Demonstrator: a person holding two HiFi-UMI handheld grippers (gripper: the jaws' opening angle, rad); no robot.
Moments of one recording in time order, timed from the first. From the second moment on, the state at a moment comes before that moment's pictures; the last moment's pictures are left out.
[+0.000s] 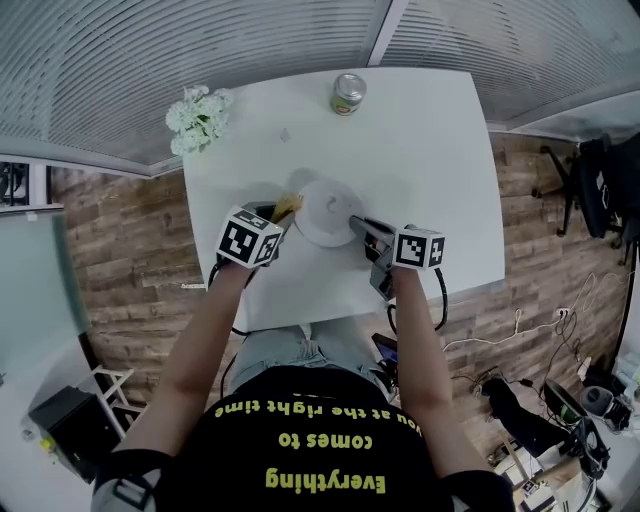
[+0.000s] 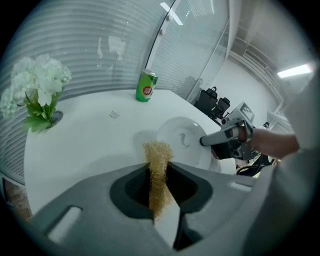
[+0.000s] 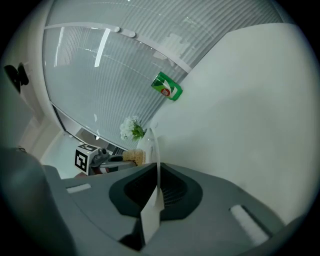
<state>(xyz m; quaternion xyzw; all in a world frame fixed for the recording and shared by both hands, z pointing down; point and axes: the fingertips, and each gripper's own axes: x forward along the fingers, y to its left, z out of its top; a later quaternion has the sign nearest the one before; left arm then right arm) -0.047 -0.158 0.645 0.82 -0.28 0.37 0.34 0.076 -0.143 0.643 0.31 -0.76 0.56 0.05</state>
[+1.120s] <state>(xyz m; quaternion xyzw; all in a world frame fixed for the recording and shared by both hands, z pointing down) -0.065 -0.164 0.514 0.87 -0.37 0.24 0.23 0.077 -0.155 0.543 0.34 -0.82 0.46 -0.01</state>
